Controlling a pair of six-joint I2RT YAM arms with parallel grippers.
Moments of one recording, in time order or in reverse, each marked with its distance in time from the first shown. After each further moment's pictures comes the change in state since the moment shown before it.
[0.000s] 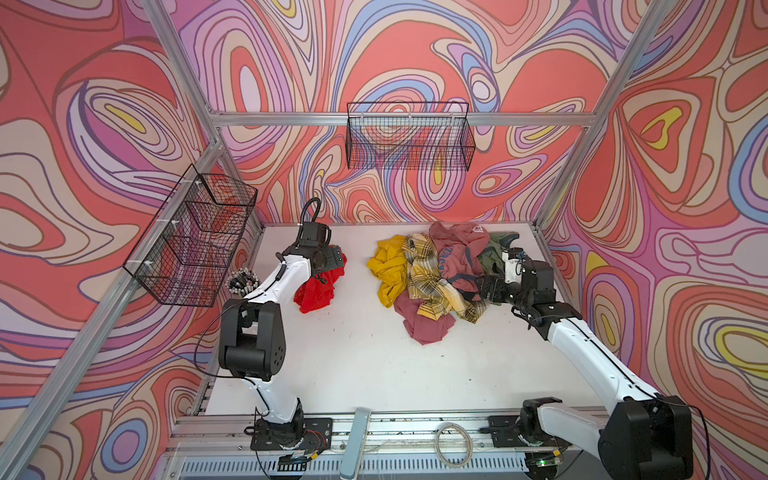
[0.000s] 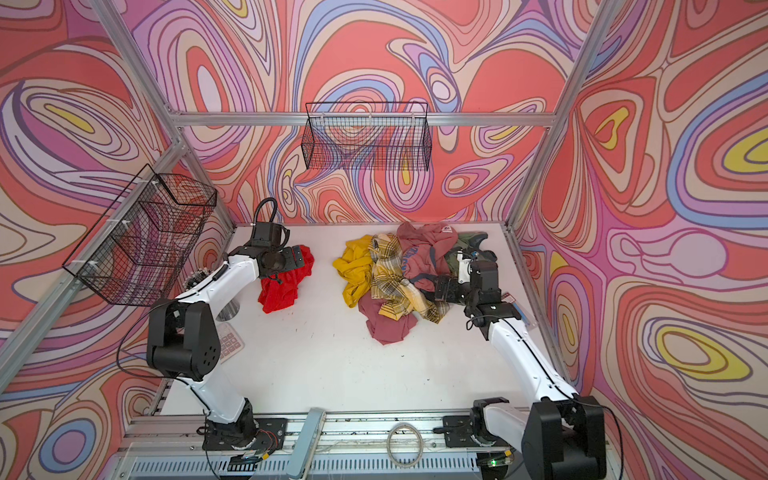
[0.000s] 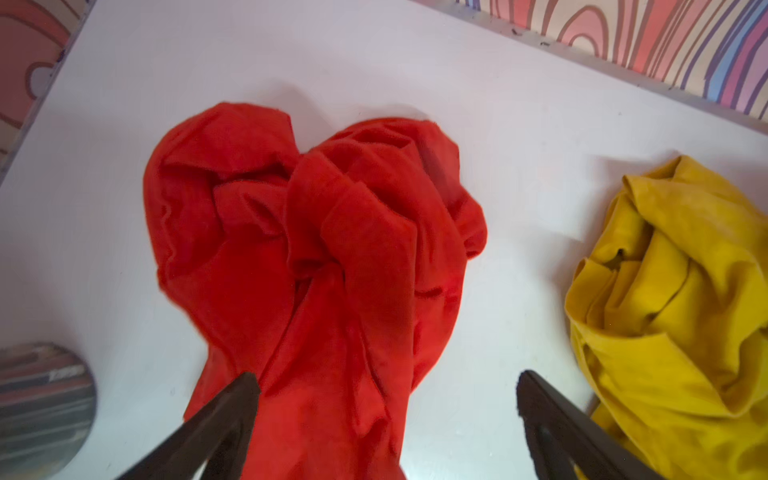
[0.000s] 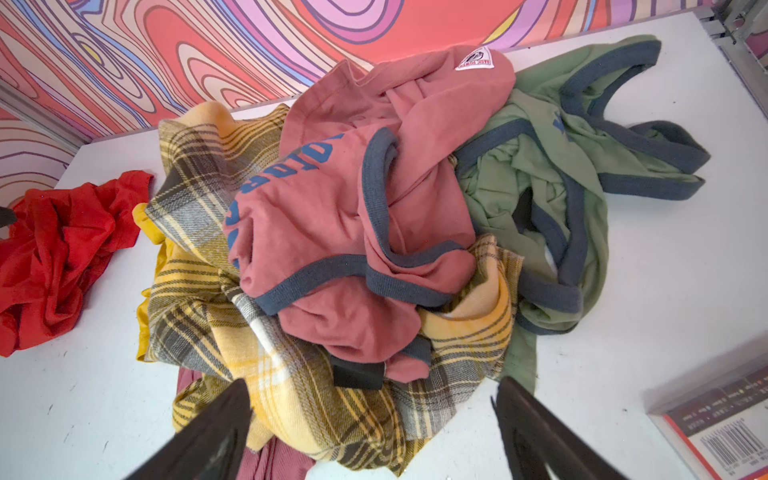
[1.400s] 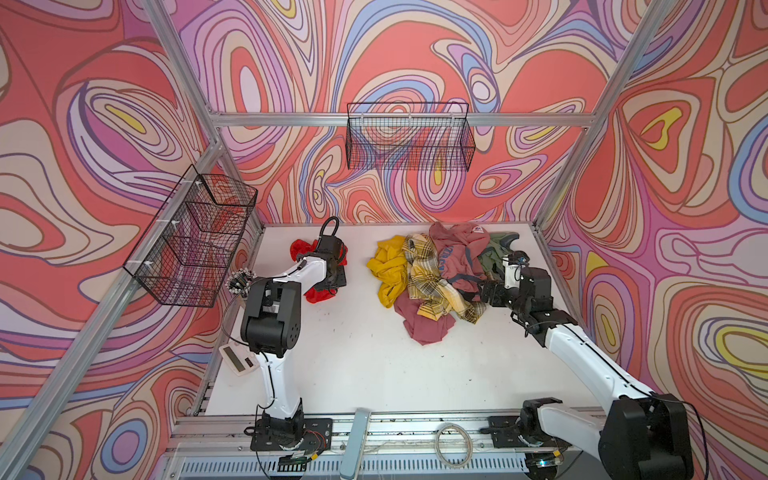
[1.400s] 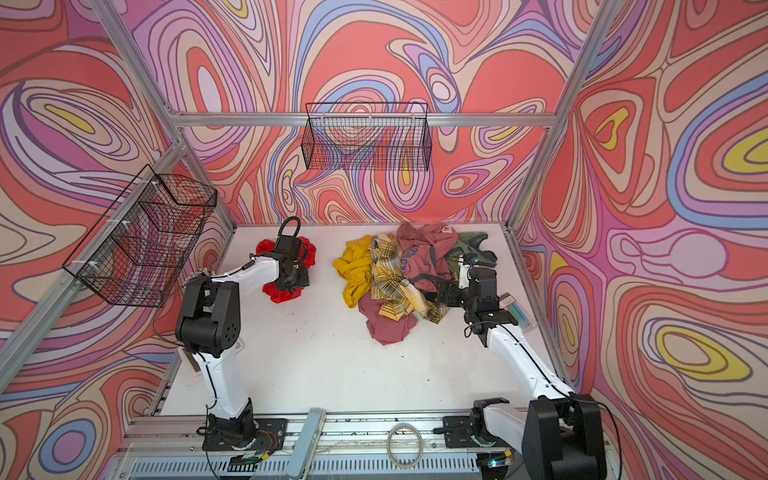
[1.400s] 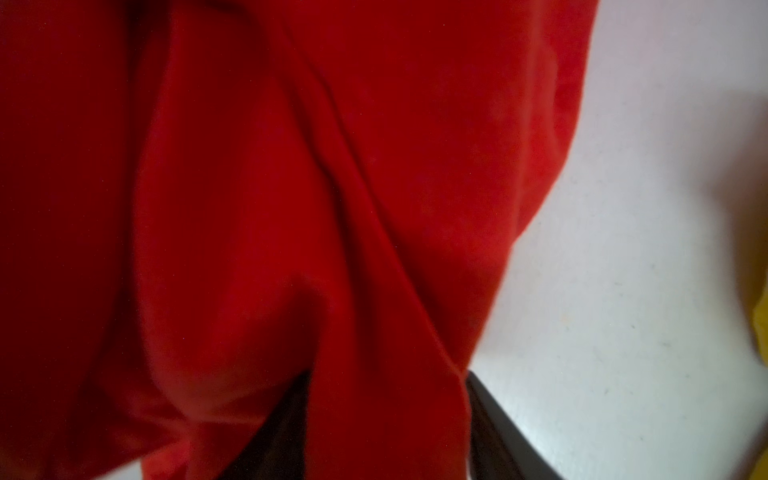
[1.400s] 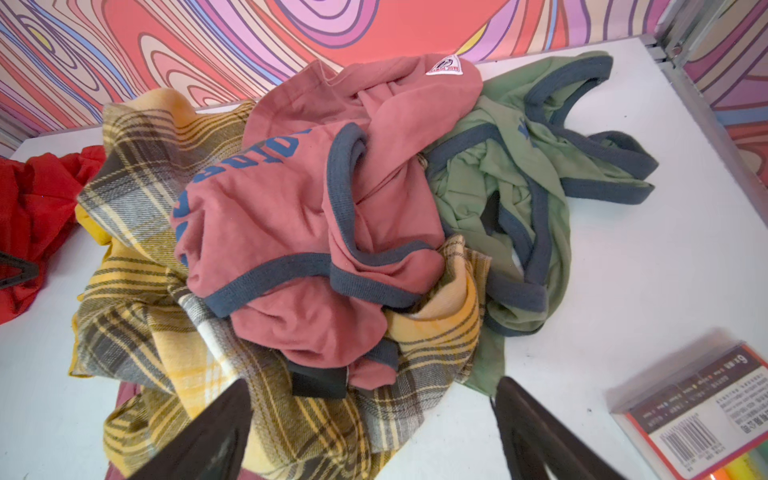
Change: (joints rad) left arm -0.033 0.213 0.011 -0.020 0.007 0.048; right arm 0.000 -0.005 -0.111 0.150 0.087 -0.049
